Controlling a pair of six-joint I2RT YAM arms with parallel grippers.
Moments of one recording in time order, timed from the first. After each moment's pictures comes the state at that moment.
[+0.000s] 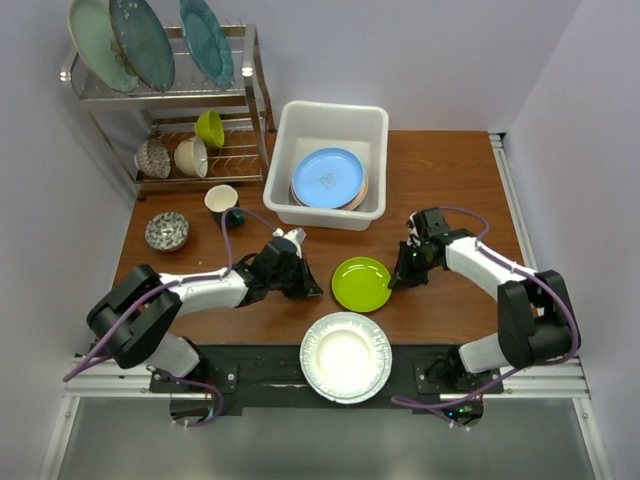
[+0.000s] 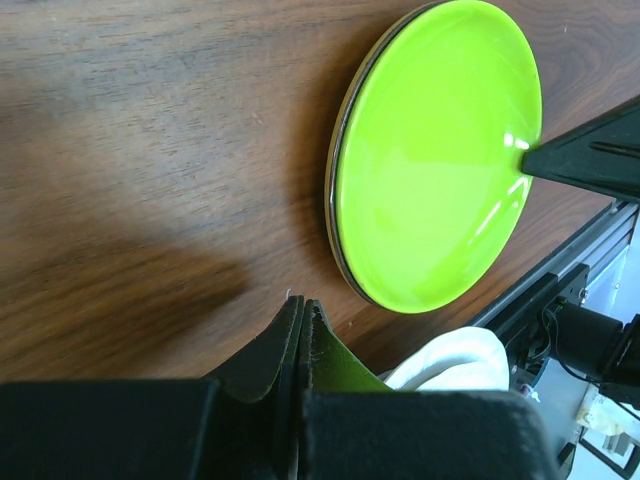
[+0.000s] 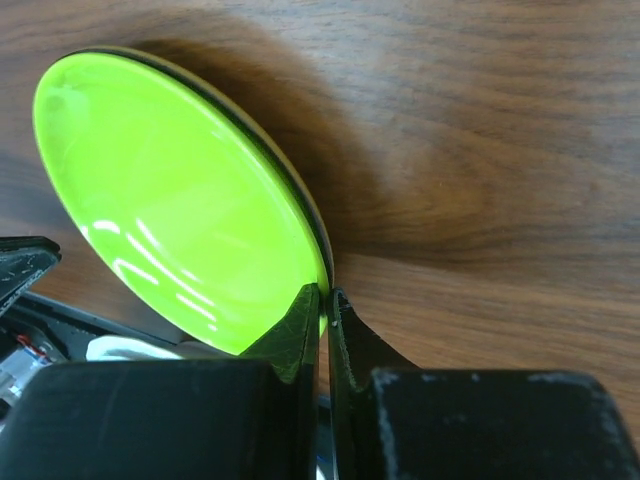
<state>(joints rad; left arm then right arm) -0.76 1.48 0.60 0.11 0.18 -0.89 0.27 1.44 0.77 -0.58 -0.30 0.49</state>
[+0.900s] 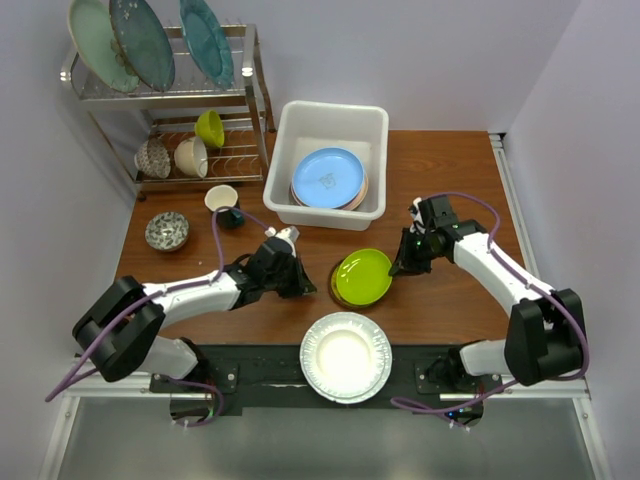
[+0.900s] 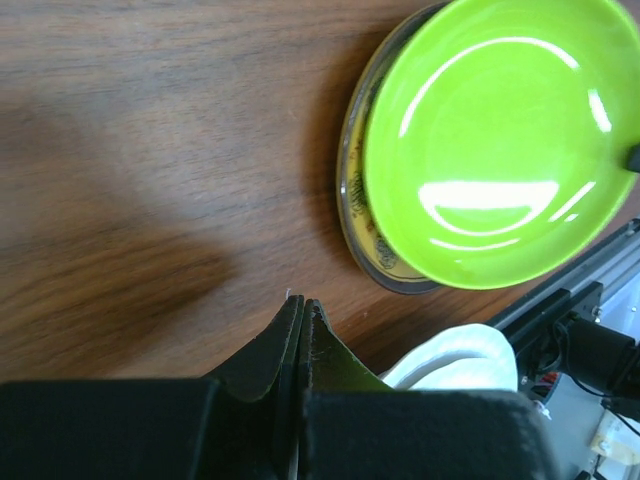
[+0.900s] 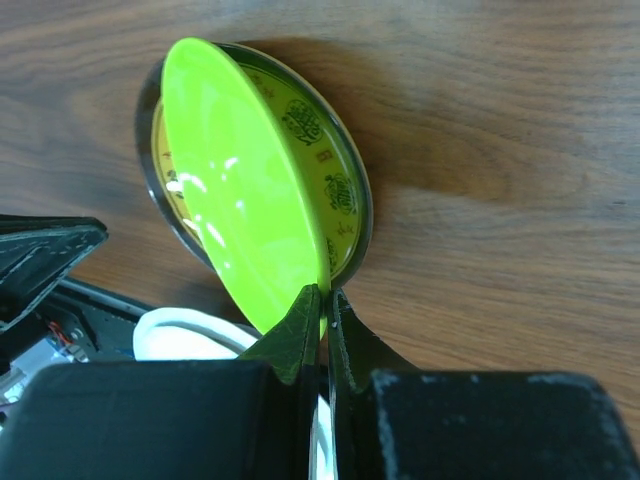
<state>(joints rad) -0.76 1.38 0.59 0.02 0.11 -0.89 0.27 1.34 0.89 -0.69 -0.30 0.48</state>
